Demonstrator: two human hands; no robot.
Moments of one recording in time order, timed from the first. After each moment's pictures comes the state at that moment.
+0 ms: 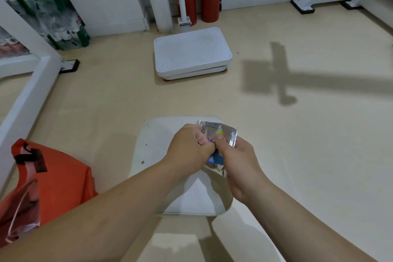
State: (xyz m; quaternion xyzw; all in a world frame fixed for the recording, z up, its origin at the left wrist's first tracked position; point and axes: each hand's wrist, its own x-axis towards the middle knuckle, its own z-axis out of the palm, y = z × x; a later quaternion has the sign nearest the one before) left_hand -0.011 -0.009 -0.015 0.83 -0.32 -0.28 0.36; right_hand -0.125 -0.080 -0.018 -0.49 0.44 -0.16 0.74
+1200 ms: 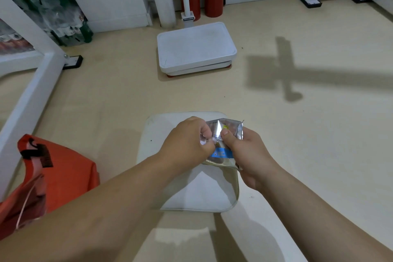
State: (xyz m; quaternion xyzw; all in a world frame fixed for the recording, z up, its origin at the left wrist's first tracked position) left_hand 0.001 0.000 -0.001 0.85 -0.41 -0.21 0.27; right_hand -0.127 -0.099 -0.016 -0.51 0.41 -0.12 0.75
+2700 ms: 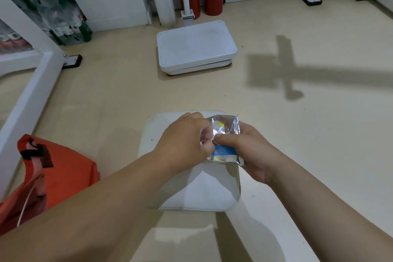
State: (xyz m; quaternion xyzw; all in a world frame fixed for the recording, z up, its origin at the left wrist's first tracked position) left_hand 0.011 0.005 0.005 0.82 -0.50 -0.16 0.24; right_hand -0.123 -0.112 -0.009 -0.51 0.34 -0.04 0.79
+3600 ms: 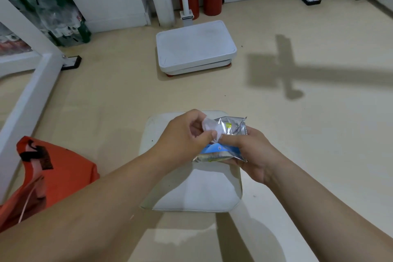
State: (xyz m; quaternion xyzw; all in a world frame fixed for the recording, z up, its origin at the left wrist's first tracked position) left_hand 0.011 0.008 0.015 0.80 -0.34 -0.31 0.40; right_hand -0.125 -0.111 -0.016 -0.45 0.40 -0.07 0.79
